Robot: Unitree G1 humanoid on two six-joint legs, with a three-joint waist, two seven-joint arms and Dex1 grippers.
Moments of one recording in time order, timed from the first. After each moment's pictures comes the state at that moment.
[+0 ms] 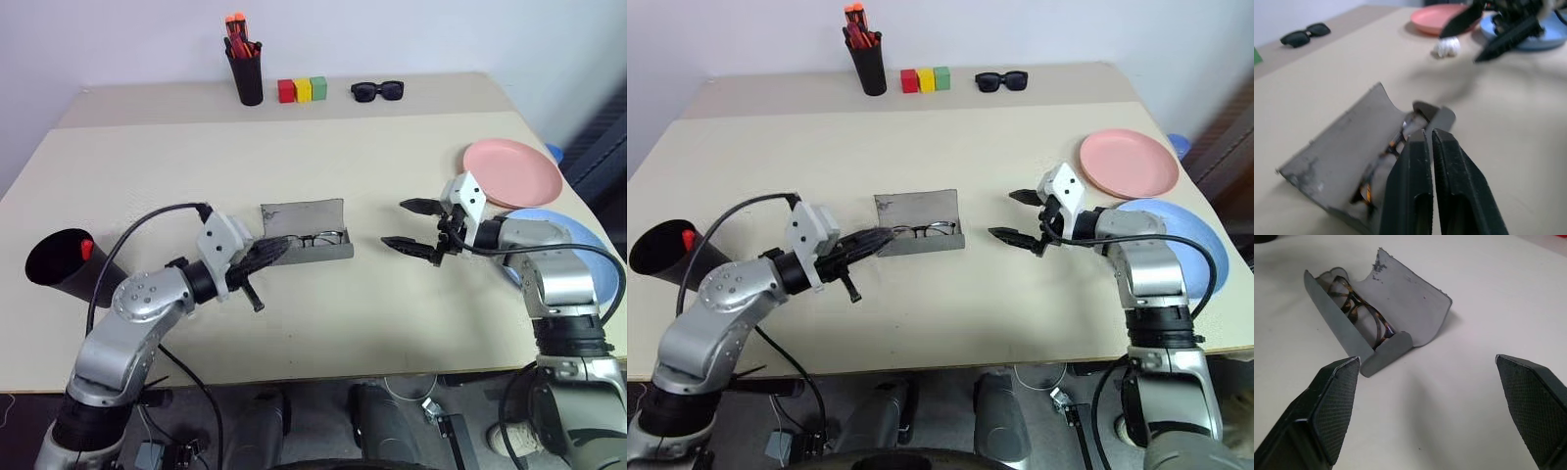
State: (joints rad) left arm -0.21 0.56 0.01 -0.52 -0.41 0.54 -0.66; right arm -0.47 -0.61 -0.09 0.04 0.24 0.41 1.09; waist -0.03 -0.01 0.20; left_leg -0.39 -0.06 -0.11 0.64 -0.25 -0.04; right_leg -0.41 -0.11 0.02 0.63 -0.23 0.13
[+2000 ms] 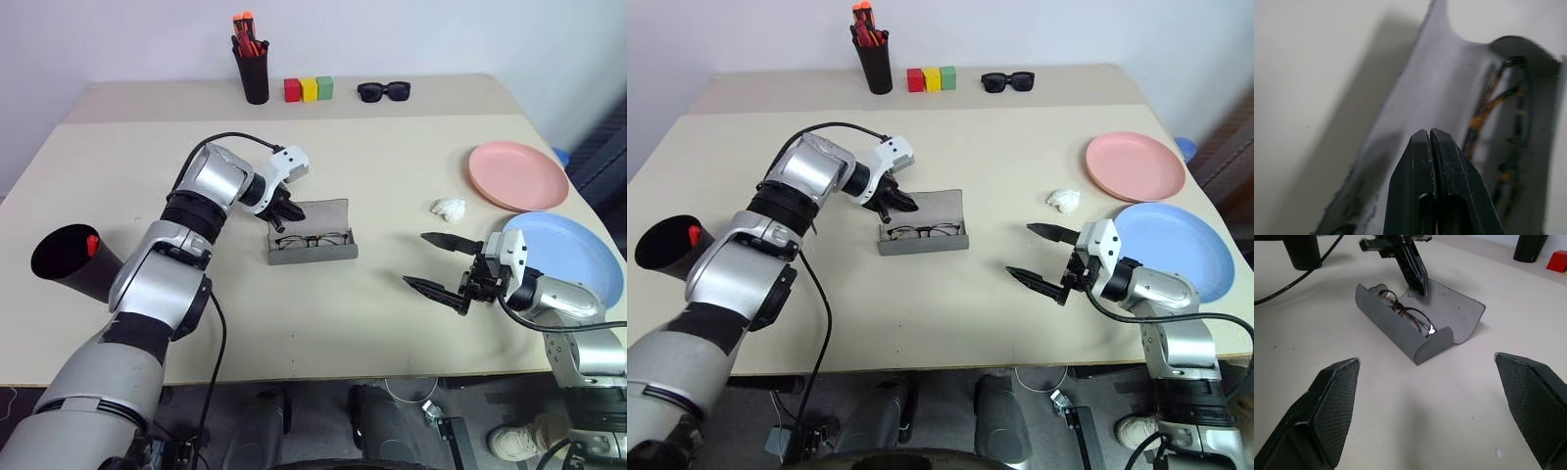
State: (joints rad) left arm -1.23 0.37 -0.37 0.80 0.07 0.71 -1.23; right arm -0.13 -0.64 -0.18 -0.04 0.46 0.09 1.13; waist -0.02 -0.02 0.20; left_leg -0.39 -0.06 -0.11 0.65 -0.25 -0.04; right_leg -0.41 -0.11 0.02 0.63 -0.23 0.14
